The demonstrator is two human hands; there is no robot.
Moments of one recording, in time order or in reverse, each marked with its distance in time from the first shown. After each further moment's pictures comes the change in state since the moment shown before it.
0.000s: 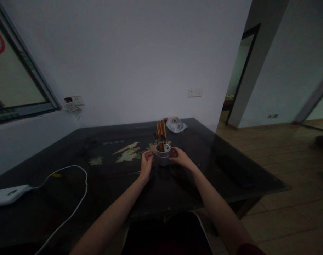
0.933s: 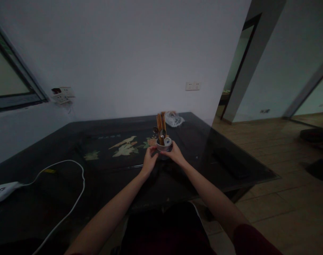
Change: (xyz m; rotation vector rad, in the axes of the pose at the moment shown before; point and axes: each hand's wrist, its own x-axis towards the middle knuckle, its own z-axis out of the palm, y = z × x) left_hand -0.015 -0.007 0.005 -0.048 -0.270 0.172; right_hand -0.008 -0.020 0.033 0.254 0.198 -0.049
